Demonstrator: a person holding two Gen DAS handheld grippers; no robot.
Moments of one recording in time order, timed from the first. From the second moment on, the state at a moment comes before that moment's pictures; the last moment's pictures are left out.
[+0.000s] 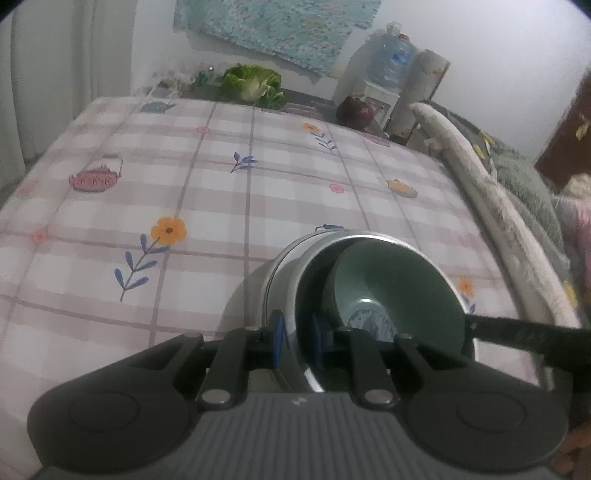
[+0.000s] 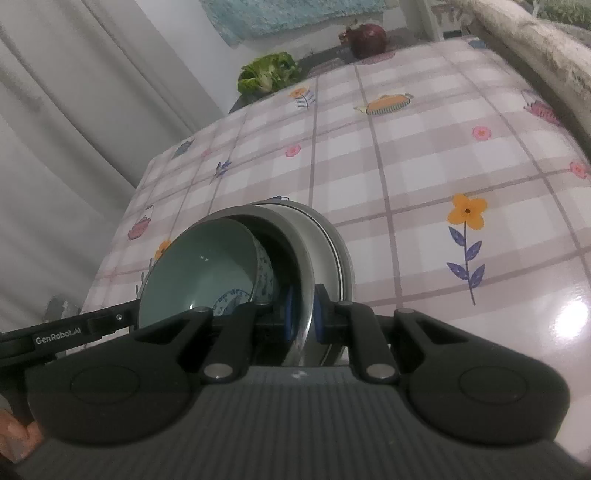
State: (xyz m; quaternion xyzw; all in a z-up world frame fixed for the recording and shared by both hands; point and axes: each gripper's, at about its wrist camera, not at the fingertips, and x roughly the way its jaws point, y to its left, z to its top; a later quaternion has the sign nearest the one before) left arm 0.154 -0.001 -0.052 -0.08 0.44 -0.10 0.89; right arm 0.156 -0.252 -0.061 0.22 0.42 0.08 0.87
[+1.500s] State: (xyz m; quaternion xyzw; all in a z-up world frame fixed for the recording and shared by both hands) left arm 0.153 -0.012 -0.052 -0.03 0.43 -0.08 0.90; right arm 0.155 -0.246 -0.068 0.21 0.42 0.08 0.88
